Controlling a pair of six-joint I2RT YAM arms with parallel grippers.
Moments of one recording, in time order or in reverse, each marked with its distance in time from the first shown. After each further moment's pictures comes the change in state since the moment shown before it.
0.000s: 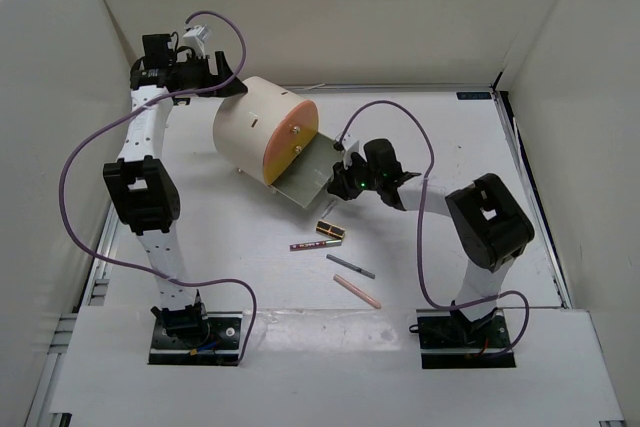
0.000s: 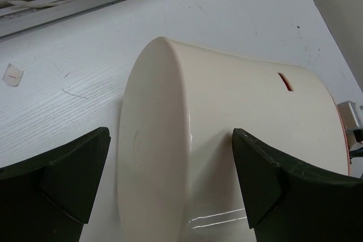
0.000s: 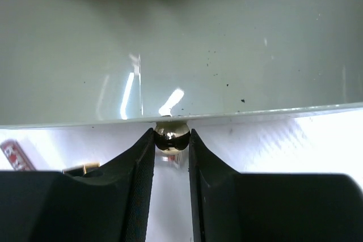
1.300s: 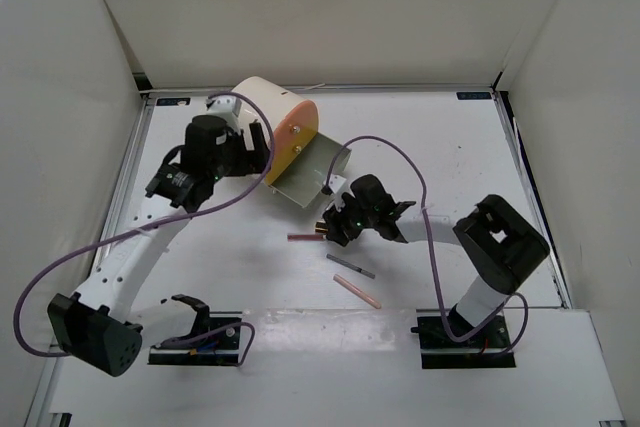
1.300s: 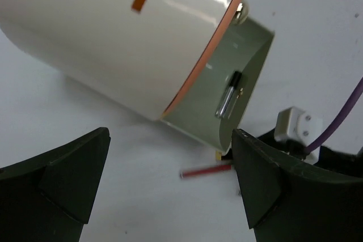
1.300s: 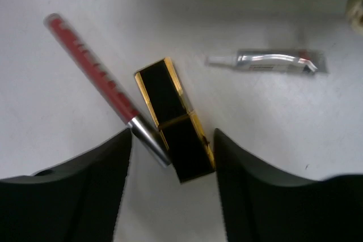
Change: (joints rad) left arm -0.451 -0.942 -0.901 0.132 -0.854 -0.346; right arm 0.183 -0.185 -0.232 -0.162 0.109 -0.034
